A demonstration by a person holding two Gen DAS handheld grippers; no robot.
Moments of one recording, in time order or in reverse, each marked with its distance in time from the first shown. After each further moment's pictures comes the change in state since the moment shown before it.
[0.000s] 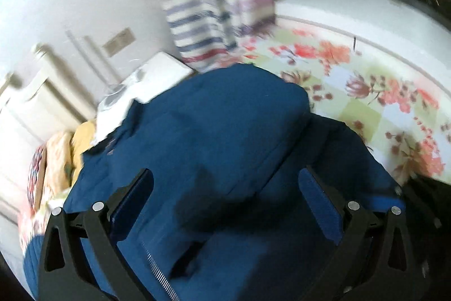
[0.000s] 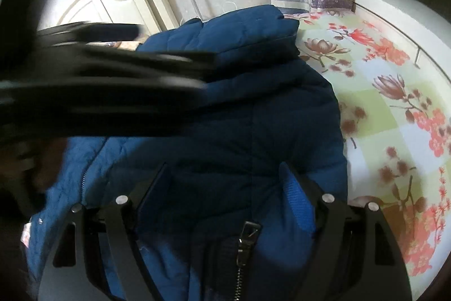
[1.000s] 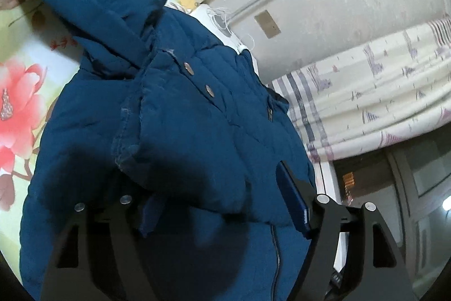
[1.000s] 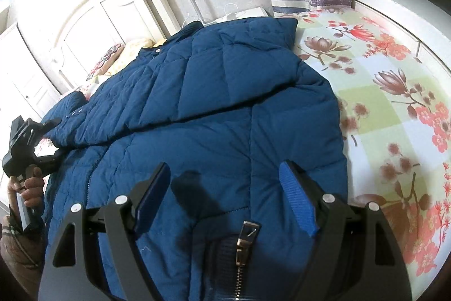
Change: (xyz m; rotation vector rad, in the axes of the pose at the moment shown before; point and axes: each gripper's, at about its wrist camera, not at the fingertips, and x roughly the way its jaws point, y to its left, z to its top) left arm -0.057 0.261 -0.308 -1.325 -0.251 -0.436; right arm -0.002 0.001 -0.001 0.022 -0.016 0.009
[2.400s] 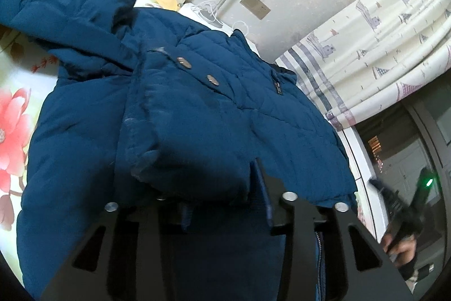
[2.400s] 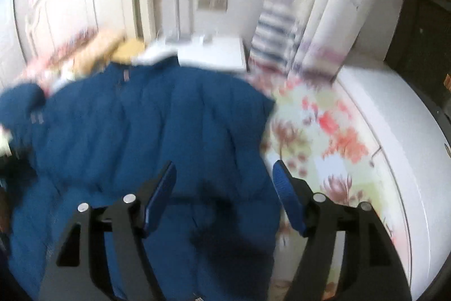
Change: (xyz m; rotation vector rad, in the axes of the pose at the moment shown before) left arm 0.016 -0.014 -0.014 0.256 0.046 0.105; right arm -0.005 0.048 0.087 -0.239 -0.074 -0.280
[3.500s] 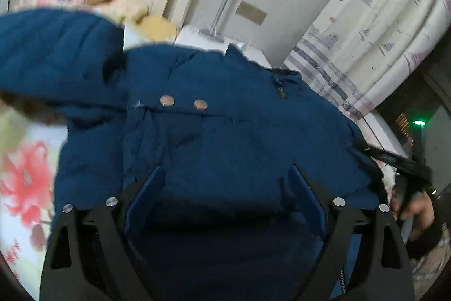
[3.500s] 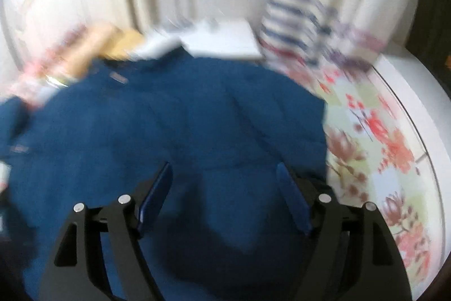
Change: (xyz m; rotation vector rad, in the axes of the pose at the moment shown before) left arm 0.000 -0.023 0.008 0.155 -0.066 0.127; right arm 0.077 0.048 0.023 0.049 0.063 0.052
